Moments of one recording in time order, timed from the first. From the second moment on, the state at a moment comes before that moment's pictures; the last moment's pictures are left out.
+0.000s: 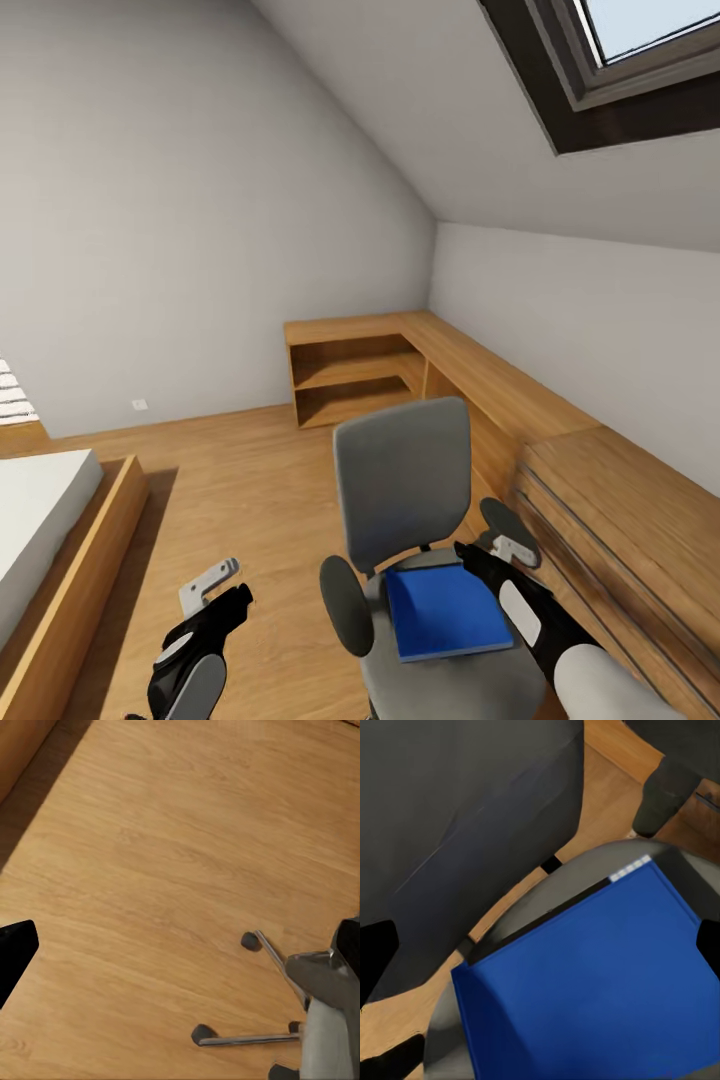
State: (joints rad) left arm -0.09 0.03 -0.26 -1.57 0.74 0.37 0.92; right arm -0.63 -0.03 -0.06 -0.42 -0.44 0.10 0.02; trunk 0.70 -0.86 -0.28
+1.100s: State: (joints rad) left arm -0.09 0.03 -0.18 -1.61 0.78 0.38 0.82; right arm -0.68 -0.06 -0.06 -0.35 -0.44 0.09 0.01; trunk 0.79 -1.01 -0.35
